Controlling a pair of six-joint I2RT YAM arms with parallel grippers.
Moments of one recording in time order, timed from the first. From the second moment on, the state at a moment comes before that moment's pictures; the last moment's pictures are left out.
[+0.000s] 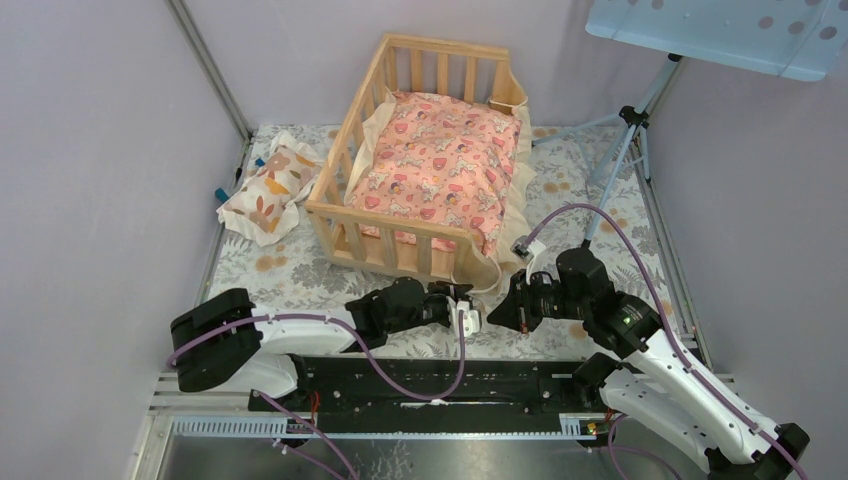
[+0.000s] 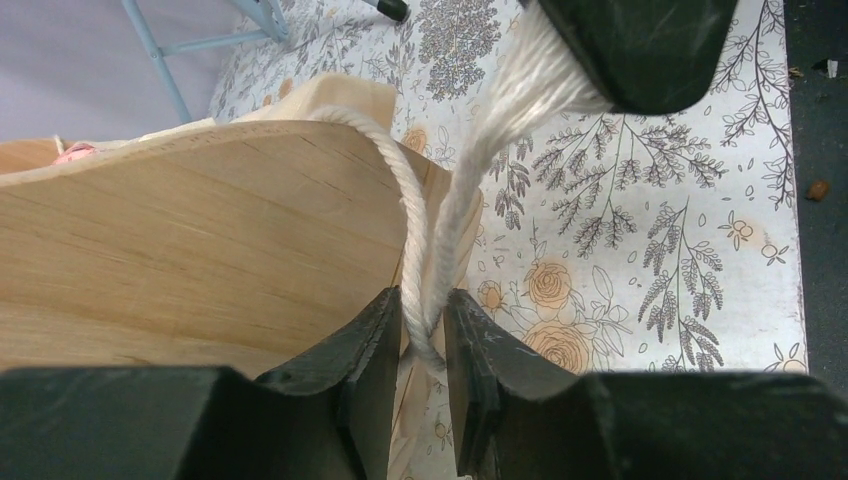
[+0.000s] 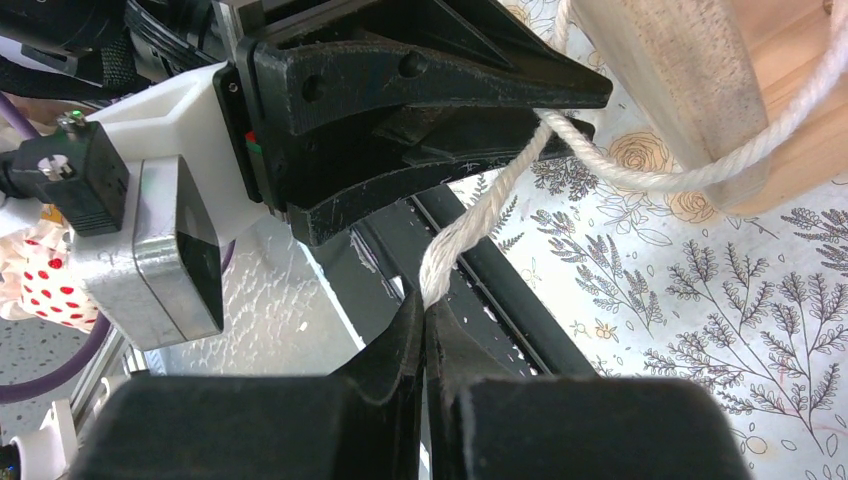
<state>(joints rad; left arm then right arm) -1.16 1.37 0.54 0.58 0.05 0.69 0.67 0.66 0.66 -0.59 -0.52 0.40</state>
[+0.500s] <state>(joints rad) -1.15 1.37 0.54 0.58 0.13 0.64 0.67 0.66 0.66 -0.59 -0.51 0.41</state>
